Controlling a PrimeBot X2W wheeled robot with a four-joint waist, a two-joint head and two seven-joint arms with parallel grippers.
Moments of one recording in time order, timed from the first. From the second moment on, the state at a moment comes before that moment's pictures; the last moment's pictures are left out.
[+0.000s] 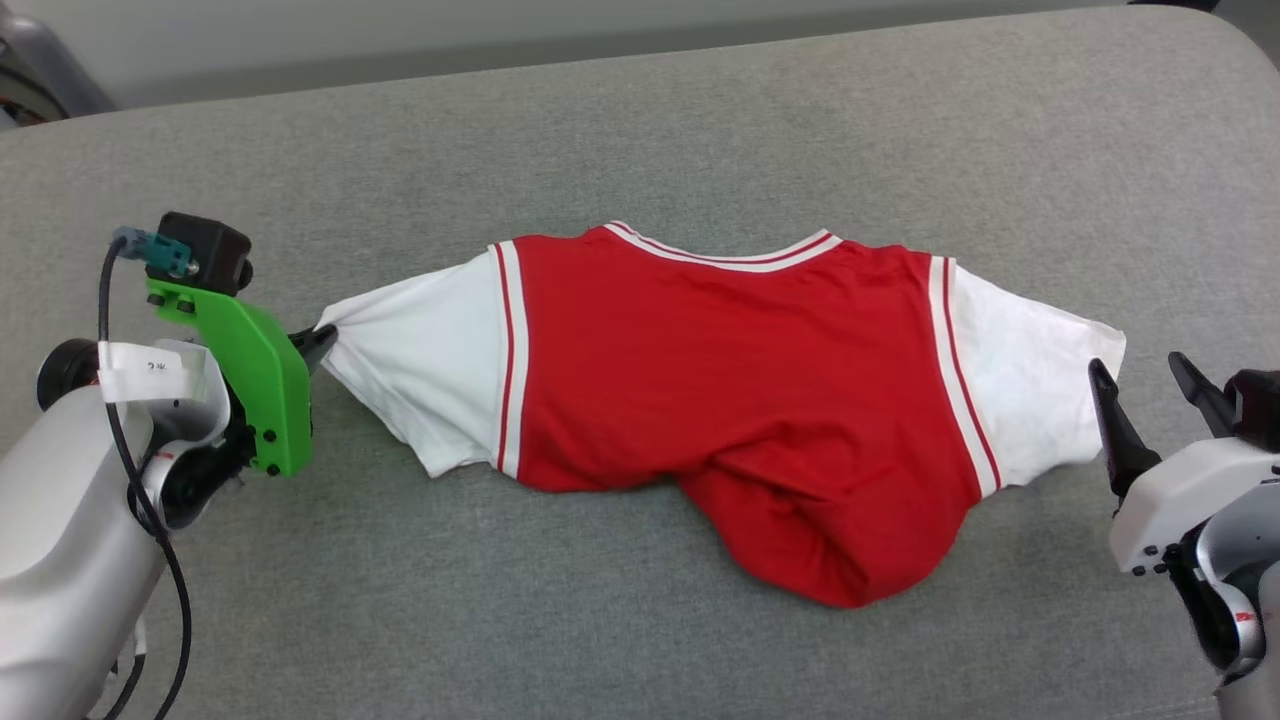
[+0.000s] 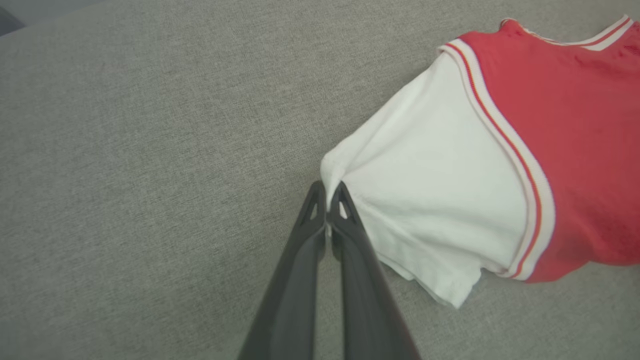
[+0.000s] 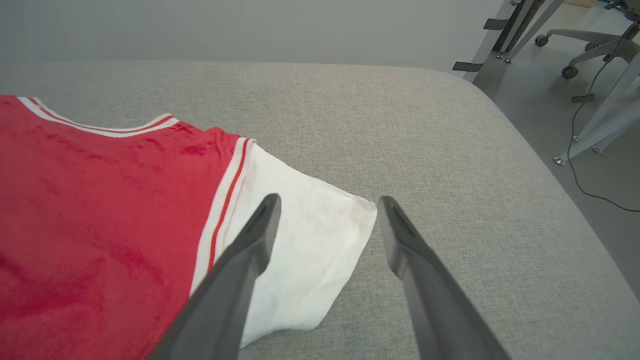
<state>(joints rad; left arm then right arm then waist) -0.68 0.67 -0.64 0.41 -0.91 -0.11 0.41 -0.18 -0.22 -0.08 0.10 0.18 0.13 0.11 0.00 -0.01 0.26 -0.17</state>
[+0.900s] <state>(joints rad) -0.48 0.77 -0.65 -0.39 -0.84 0.19 0.48 -0.40 -0.48 -0.14 0.16 0.25 0.13 0.93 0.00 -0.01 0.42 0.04</state>
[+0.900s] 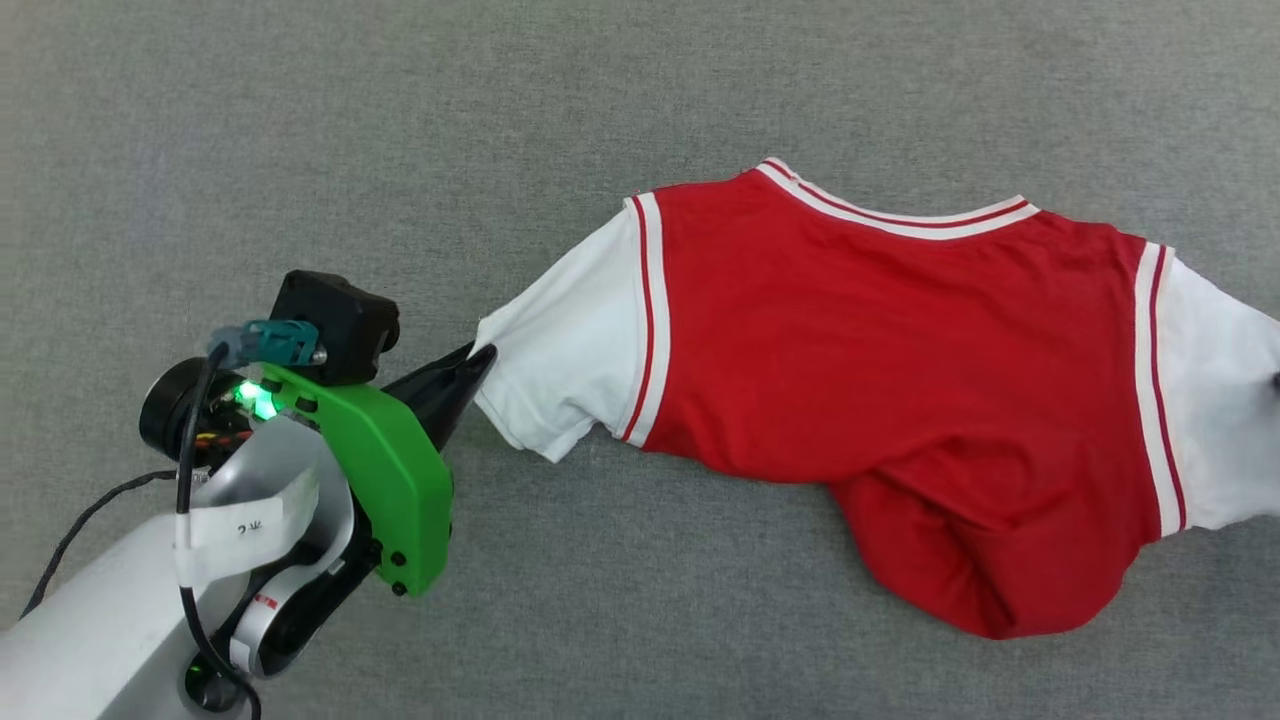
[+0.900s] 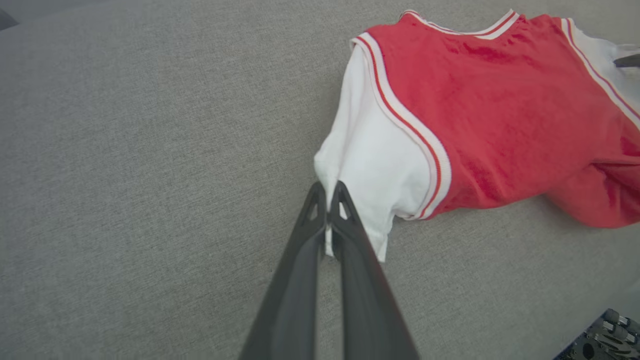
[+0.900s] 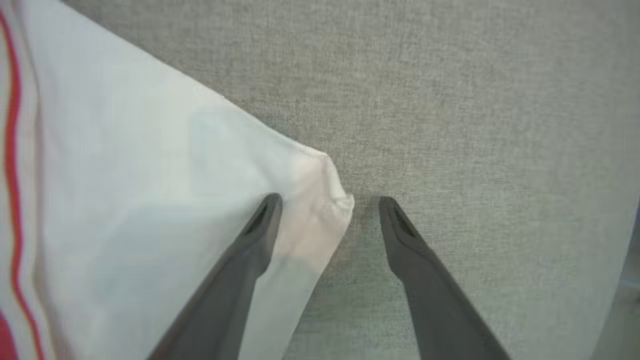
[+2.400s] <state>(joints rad) -0.48 0.83 -0.39 -0.36 -0.79 0.29 0.15 -0.56 -0.68 -0.01 -0.02 0.32 0.13 0.45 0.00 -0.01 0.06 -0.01</state>
